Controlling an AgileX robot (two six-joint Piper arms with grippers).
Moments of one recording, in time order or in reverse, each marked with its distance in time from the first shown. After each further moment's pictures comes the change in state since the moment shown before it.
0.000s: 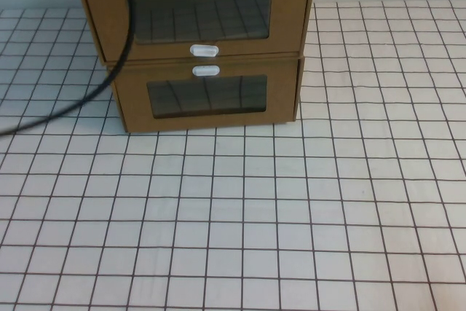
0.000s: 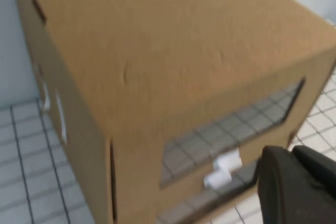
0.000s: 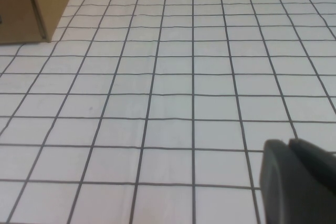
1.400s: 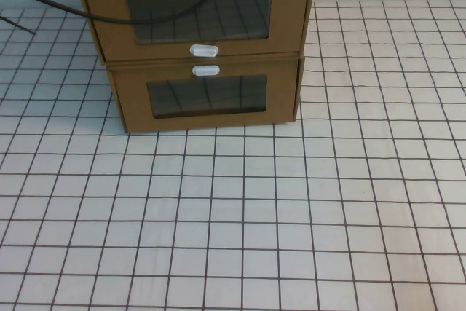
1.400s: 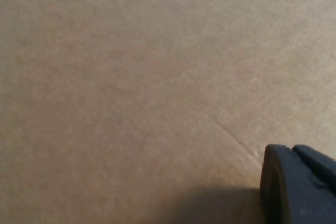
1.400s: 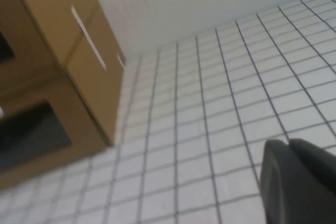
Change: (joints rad) right arm 0.003 0.000 0.000 0.321 -0.173 0.000; left arm -0.072 0.769 -0.757 -0.101 0.124 0.053
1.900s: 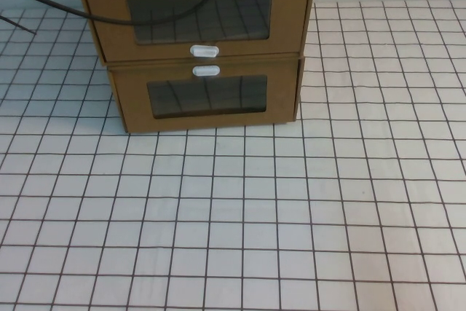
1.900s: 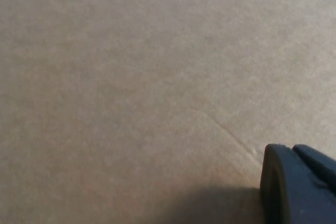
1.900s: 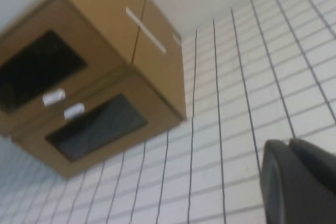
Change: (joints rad) right arm 0.000 0.108 -0.143 0.271 0.148 0.002; left arm -0.001 0.002 -0.004 0.002 0.008 0.004
